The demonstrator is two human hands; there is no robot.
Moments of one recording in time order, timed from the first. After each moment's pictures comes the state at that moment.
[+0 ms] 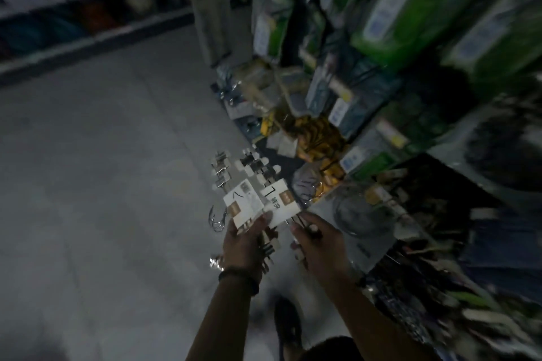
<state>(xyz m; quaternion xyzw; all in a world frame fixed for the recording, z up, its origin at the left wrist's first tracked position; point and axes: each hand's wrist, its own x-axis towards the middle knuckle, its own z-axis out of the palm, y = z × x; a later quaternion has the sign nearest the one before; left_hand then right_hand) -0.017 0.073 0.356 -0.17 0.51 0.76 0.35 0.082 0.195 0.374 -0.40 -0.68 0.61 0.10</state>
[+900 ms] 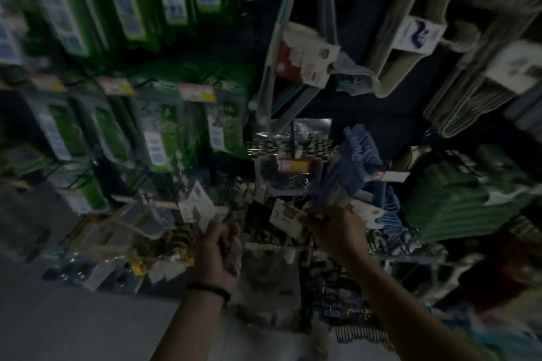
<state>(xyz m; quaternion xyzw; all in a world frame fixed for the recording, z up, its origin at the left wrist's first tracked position) 0.040 0.246 0.549 0.05 0.36 0.70 0.62 0.282 0.324 0.546 -0.62 -0.72 0.10 0.27</state>
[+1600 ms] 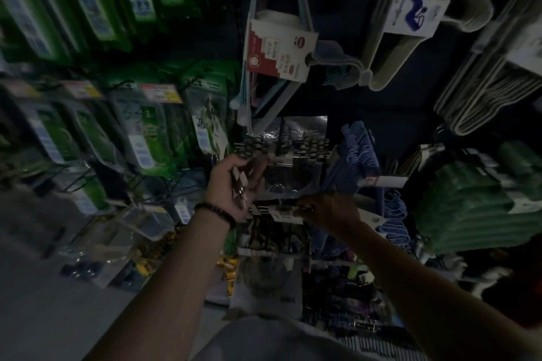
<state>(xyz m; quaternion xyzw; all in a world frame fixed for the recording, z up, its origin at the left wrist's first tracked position) 0.098 0.378 0.620 0.12 0.38 0.63 0.66 0.330 0.450 0.502 -0.44 -0.87 -0.08 0.21</state>
